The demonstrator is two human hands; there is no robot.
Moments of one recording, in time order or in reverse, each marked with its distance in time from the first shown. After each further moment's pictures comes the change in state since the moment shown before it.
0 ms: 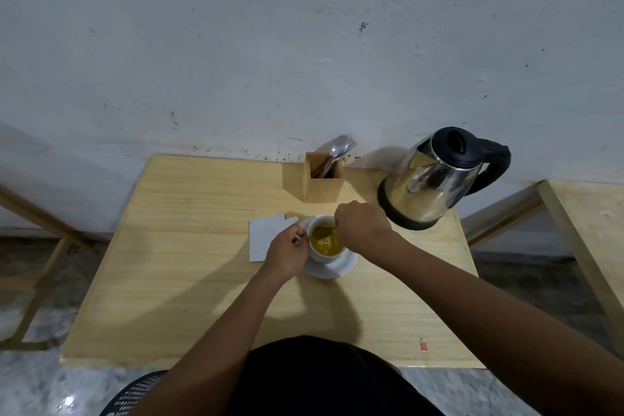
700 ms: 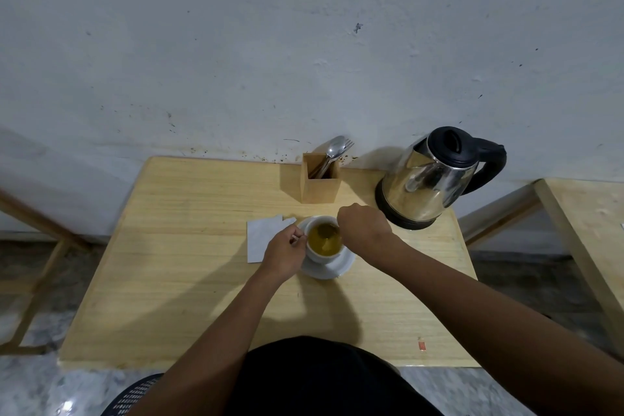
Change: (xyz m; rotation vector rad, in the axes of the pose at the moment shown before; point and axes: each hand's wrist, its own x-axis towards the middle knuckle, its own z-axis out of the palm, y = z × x) left_hand -0.002 0.001 -0.001 0.021 0.011 0.024; right_hand -0.003 0.007 0.007 0.025 -0.009 0.017
